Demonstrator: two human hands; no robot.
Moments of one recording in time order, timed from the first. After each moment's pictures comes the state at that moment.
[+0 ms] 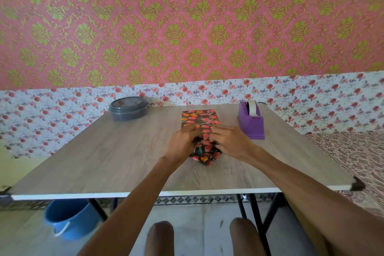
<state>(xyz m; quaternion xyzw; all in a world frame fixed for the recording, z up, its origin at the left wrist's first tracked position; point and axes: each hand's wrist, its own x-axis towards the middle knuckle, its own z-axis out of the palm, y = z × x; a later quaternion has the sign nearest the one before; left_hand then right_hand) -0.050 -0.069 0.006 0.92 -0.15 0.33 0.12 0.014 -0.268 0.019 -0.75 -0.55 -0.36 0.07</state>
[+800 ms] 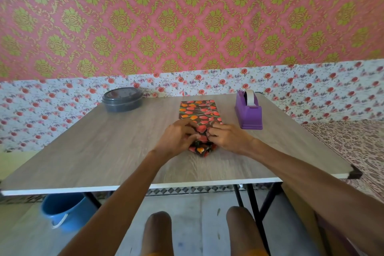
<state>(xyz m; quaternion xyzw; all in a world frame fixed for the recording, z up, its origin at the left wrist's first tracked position) -0.053 -0.055 0.000 0.92 -0.20 0.29 0.17 0.037 -0.275 -0.010 -0.68 -0.61 -0.39 -0.07</state>
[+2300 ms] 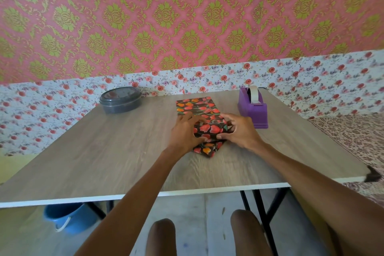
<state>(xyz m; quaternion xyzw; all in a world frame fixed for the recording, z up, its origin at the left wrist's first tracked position) -0.018 -0.077 -0.002 0.96 -0.03 0.22 0.17 0.047 -0.279 -0.013 -0.87 -0.27 -0.11 0.40</state>
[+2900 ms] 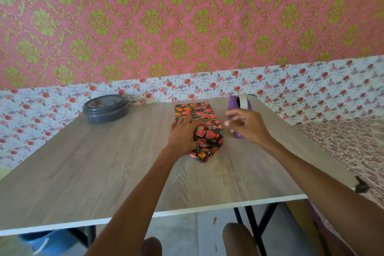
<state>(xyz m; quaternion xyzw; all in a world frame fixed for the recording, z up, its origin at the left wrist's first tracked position) 0.025 -0.094 0.009 0.98 -0.06 0.17 0.11 0.074 -0.323 0.020 -0.85 -0.23 -0.14 0.45</state>
